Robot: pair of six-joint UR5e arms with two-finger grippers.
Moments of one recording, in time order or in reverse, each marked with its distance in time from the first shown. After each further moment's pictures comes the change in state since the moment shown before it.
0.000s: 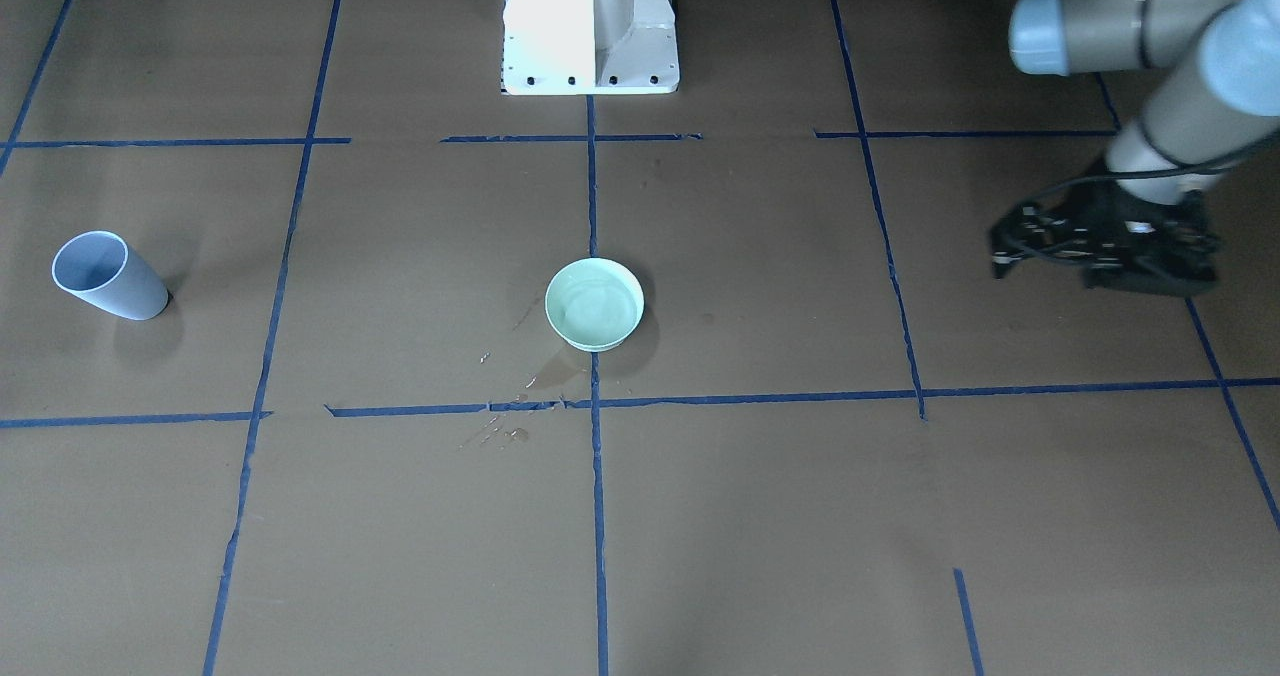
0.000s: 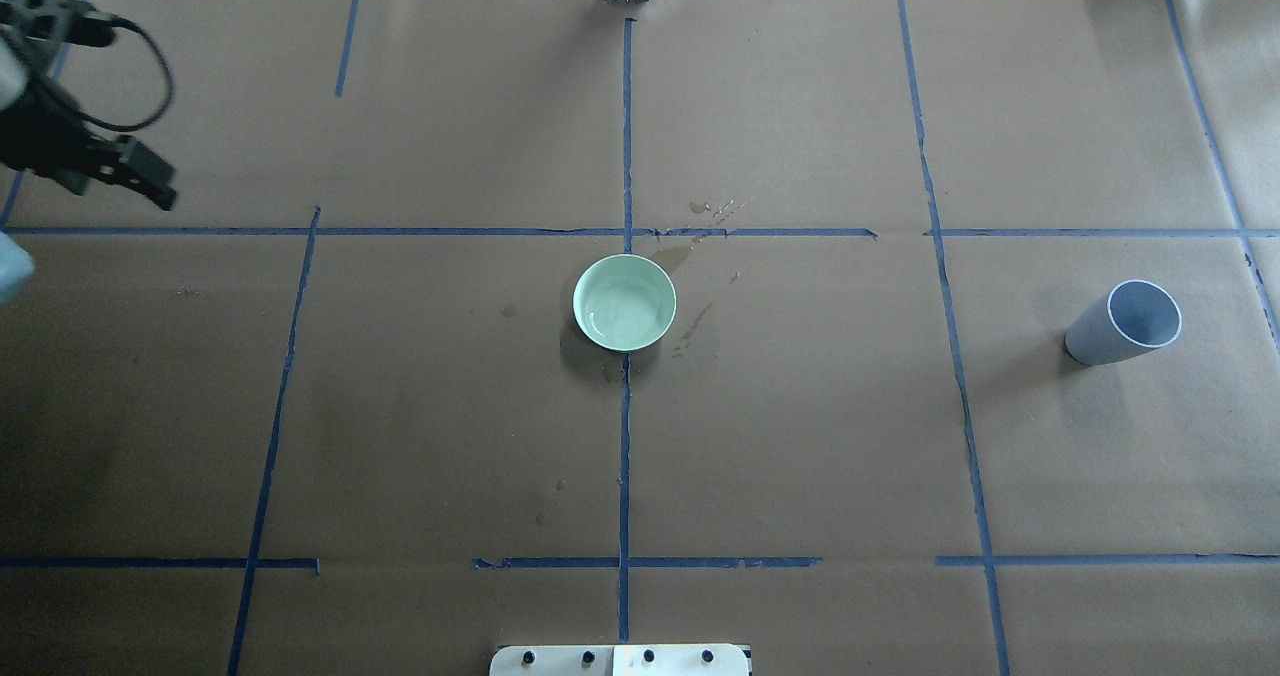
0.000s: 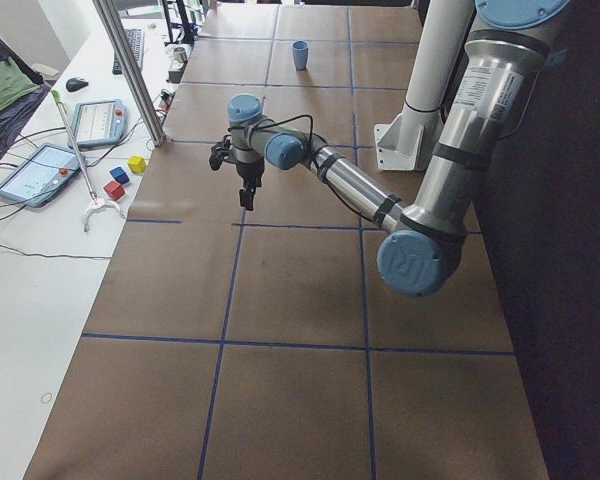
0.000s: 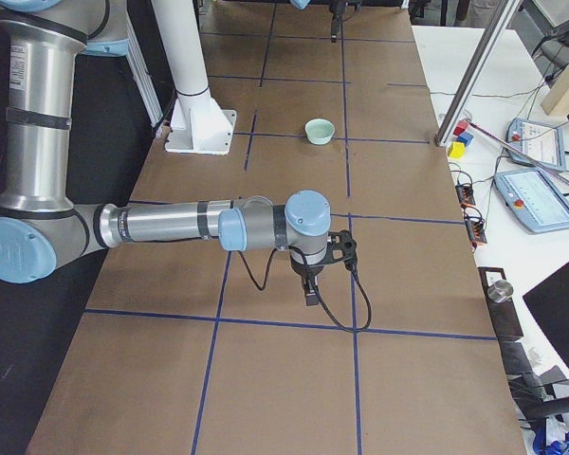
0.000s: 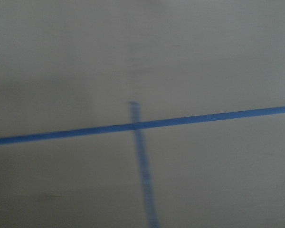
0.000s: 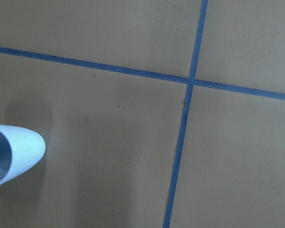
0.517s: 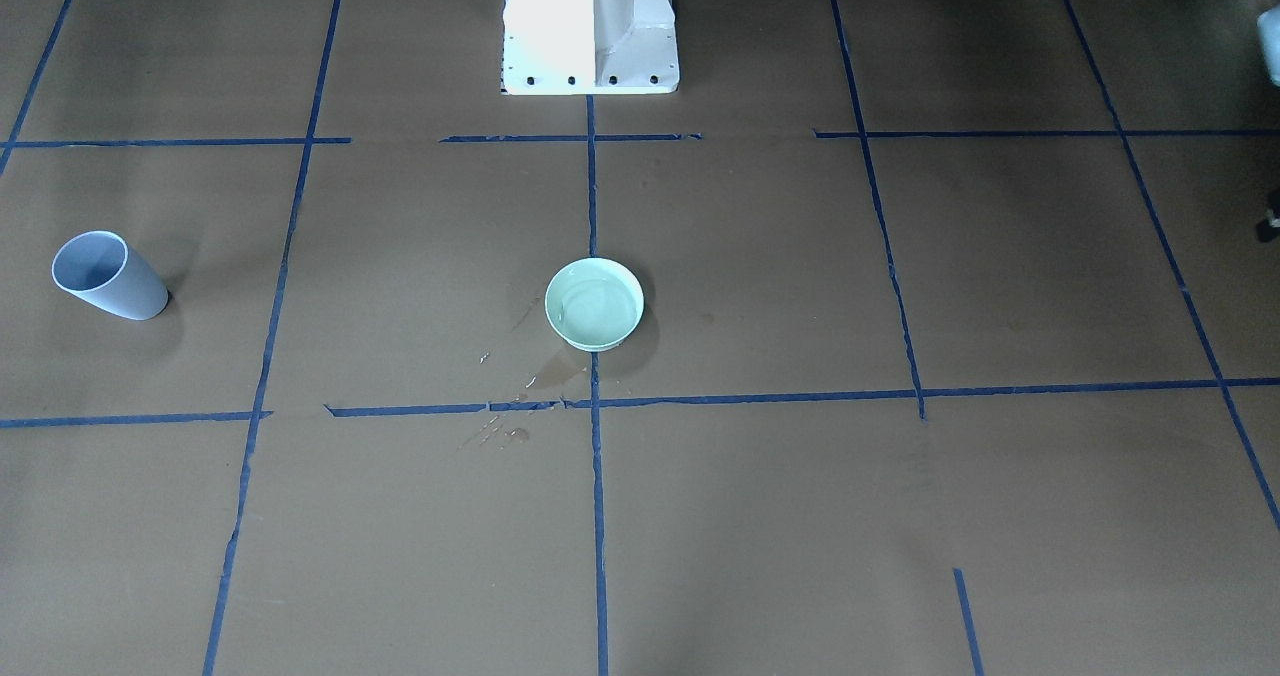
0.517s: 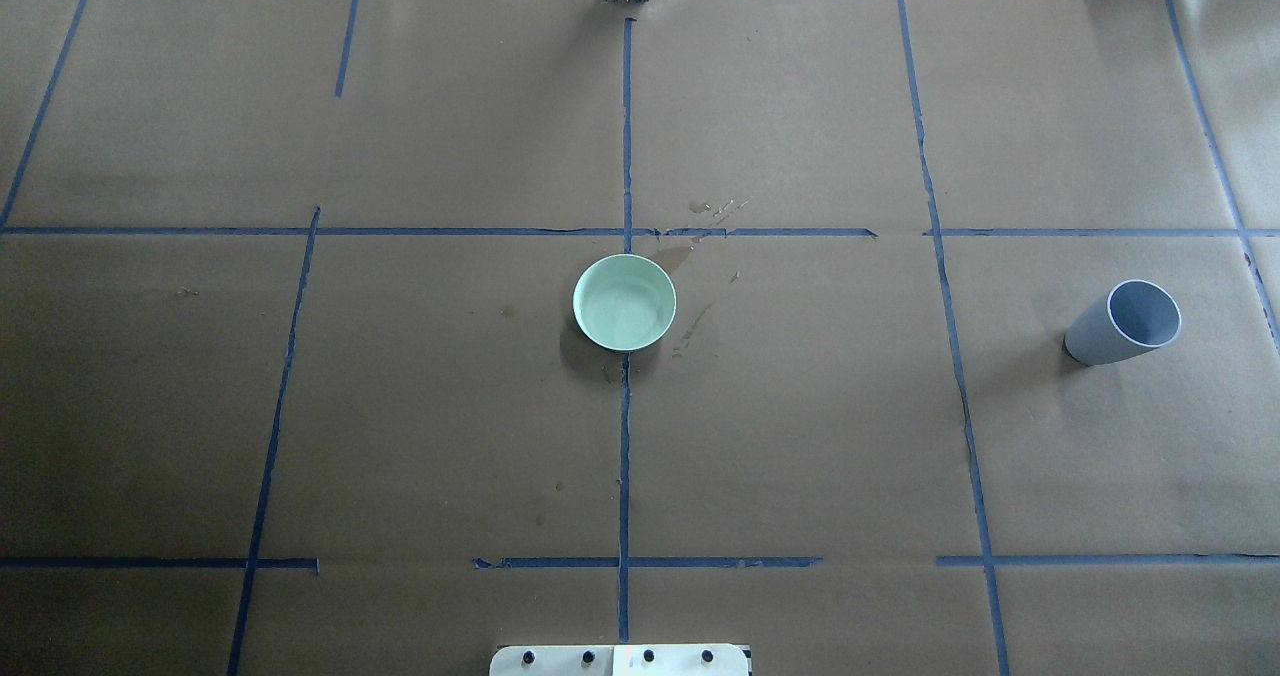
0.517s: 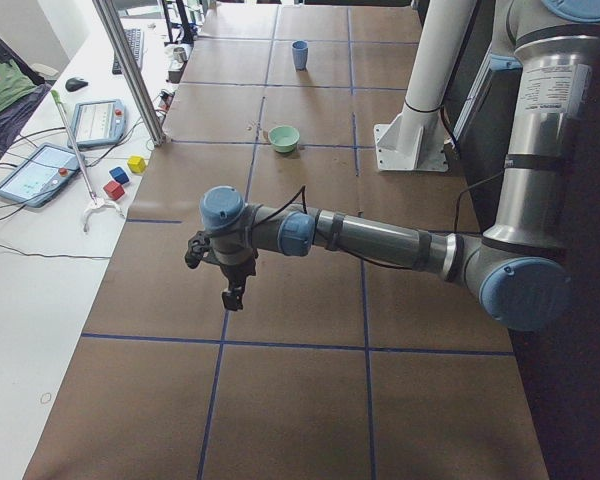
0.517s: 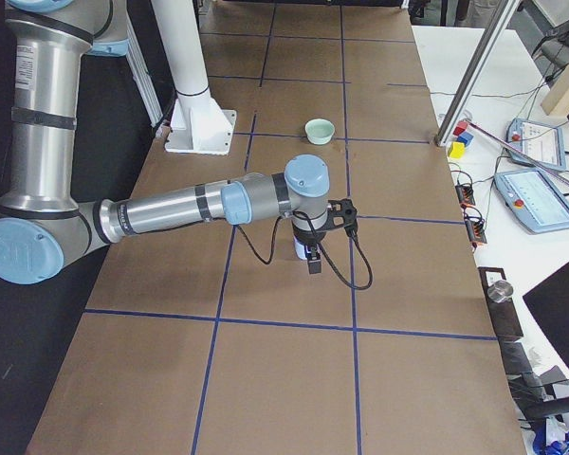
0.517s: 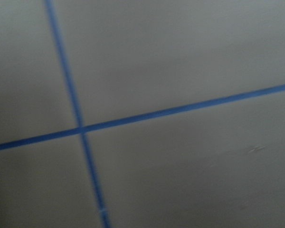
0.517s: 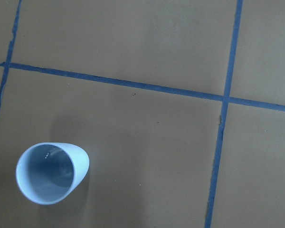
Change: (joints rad) left arm -0.334 0.191 0.169 -0.007 -0.124 0.469; right arm -0.100 0.001 0.137 -0.002 -0.027 0.153
